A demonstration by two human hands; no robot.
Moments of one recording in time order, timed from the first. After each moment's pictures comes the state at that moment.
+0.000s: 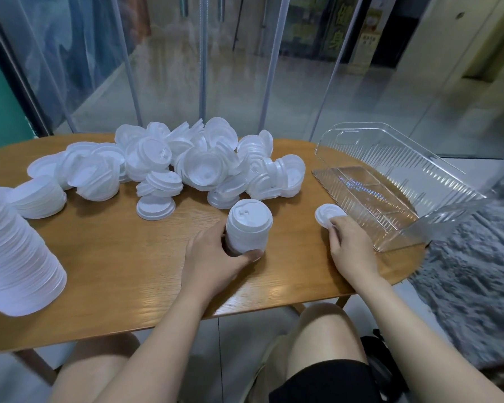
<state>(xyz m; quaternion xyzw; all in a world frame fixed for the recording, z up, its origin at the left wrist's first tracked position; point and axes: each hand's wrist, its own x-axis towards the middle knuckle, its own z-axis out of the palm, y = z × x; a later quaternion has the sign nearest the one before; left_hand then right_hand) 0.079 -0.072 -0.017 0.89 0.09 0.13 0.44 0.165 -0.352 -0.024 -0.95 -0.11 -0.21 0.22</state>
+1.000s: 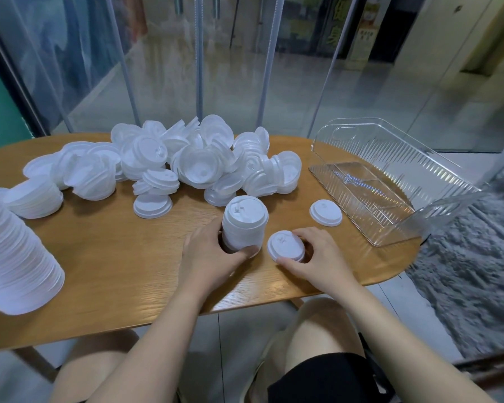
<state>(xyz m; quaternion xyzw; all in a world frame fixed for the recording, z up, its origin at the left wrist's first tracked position) 0.082 -0.072 -0.018 0.90 0.08 0.13 0.42 0.127 -0.317 -0.030 -0.94 -0.14 -0.05 0.30</state>
